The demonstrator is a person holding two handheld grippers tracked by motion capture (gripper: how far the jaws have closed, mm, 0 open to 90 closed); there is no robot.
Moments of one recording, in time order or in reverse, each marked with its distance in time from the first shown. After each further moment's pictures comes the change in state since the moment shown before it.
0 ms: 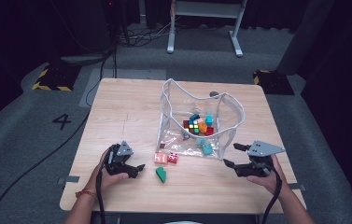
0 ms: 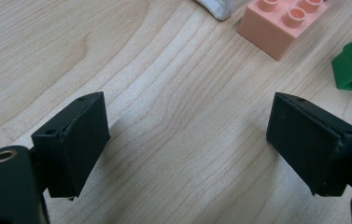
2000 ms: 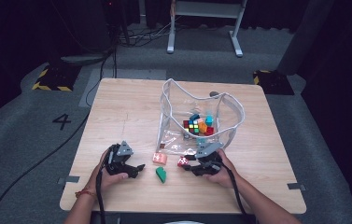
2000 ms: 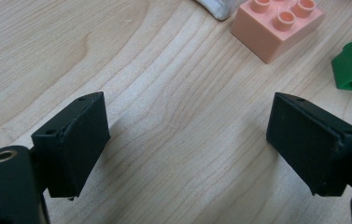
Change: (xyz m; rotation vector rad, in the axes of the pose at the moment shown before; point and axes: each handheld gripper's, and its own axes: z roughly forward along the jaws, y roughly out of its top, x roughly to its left) left arm 0.000 0.000 0.000 0.000 0.000 0.000; right arm 0.052 0.021 0.120 0.145 0.262 -0.091
